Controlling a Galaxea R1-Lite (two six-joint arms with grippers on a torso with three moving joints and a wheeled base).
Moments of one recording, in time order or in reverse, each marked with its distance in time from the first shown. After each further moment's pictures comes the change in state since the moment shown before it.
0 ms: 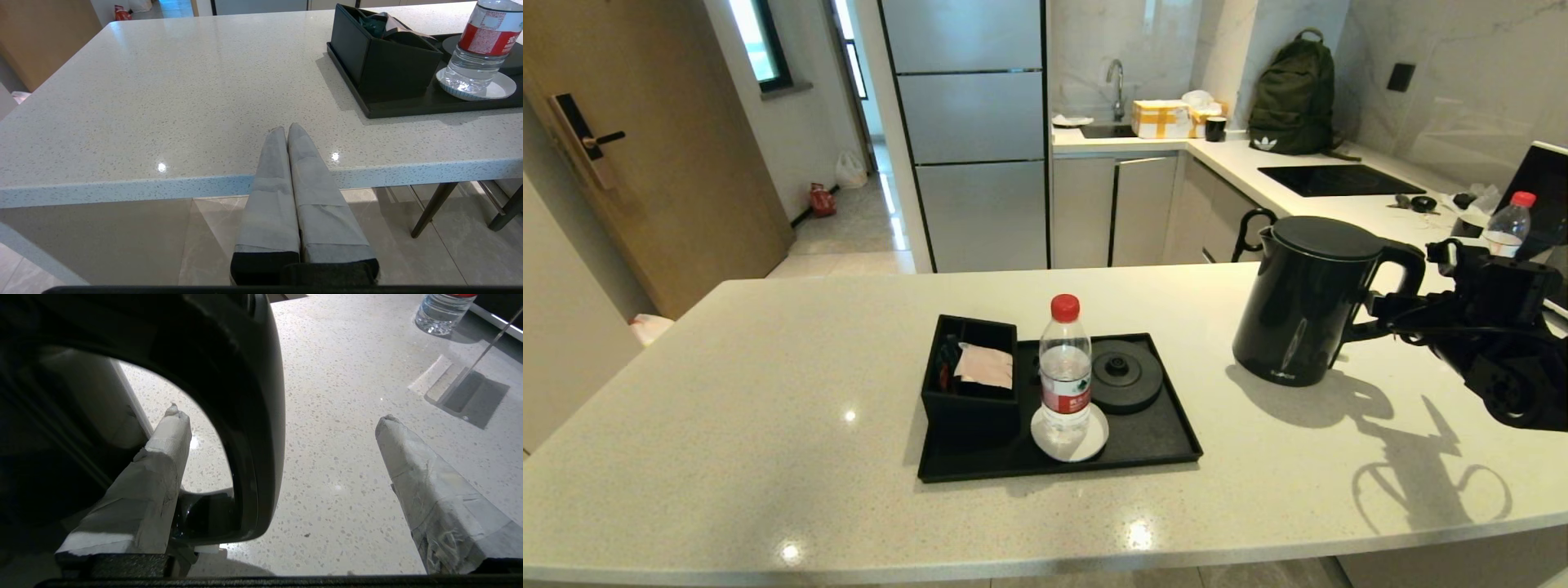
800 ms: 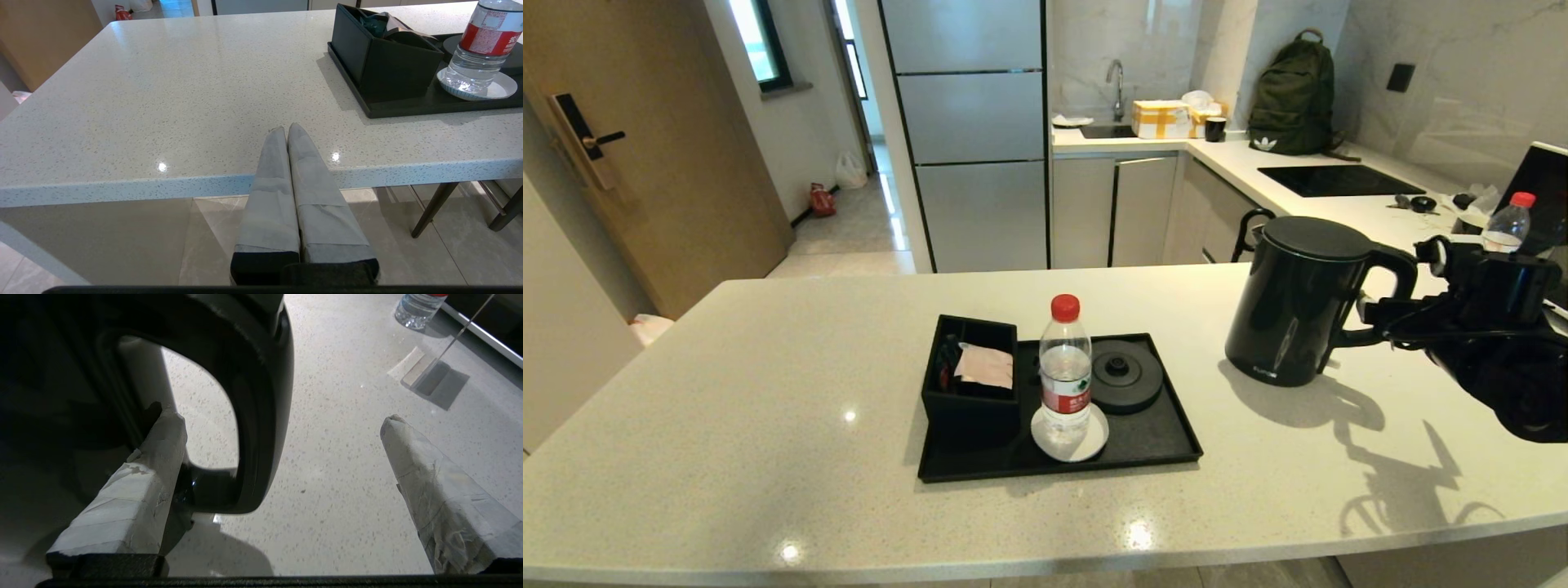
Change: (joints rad) left arm 0.000 0.000 0.000 0.000 0.000 0.001; right arm 0.098 -0.140 0.114 0.072 -0.146 -0.042
